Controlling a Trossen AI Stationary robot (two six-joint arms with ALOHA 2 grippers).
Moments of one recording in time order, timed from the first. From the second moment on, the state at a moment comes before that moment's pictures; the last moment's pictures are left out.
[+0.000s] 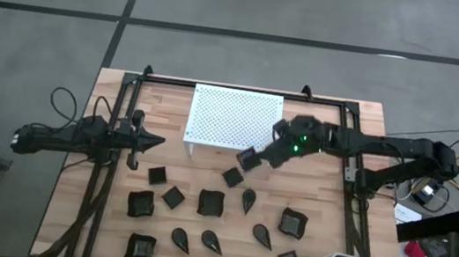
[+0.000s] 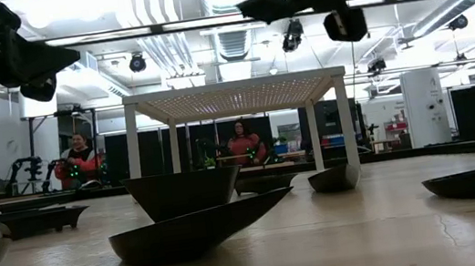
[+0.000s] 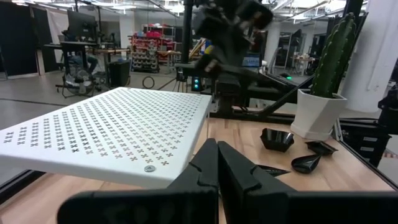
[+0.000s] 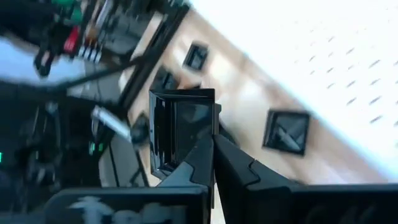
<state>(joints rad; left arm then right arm) 0.04 0.04 0.11 -0.08 -0.08 -0.06 -0.12 1.25 0.98 -0.31 -0.21 0.96</state>
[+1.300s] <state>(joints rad) 0.04 0.04 0.11 -0.09 -0.07 -0.06 -0.53 1.36 0.92 -0.26 -0.26 1.06</state>
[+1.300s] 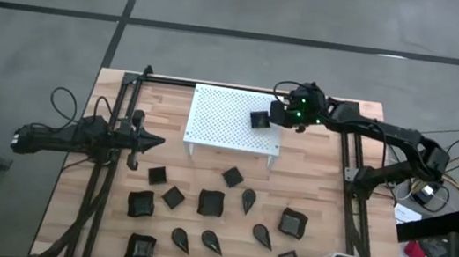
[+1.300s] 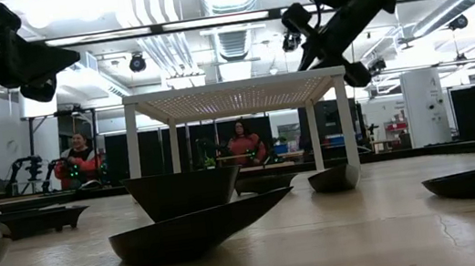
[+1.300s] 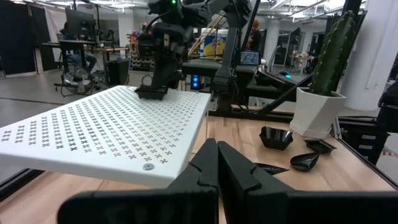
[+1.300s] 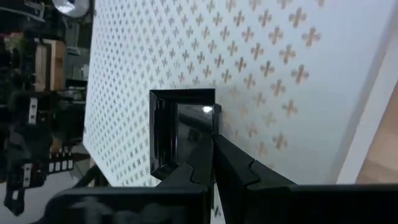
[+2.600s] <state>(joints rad) 0.04 0.04 0.11 -0.08 -0.08 -0.06 -0.59 1.31 0.92 -0.32 -0.24 1.02</state>
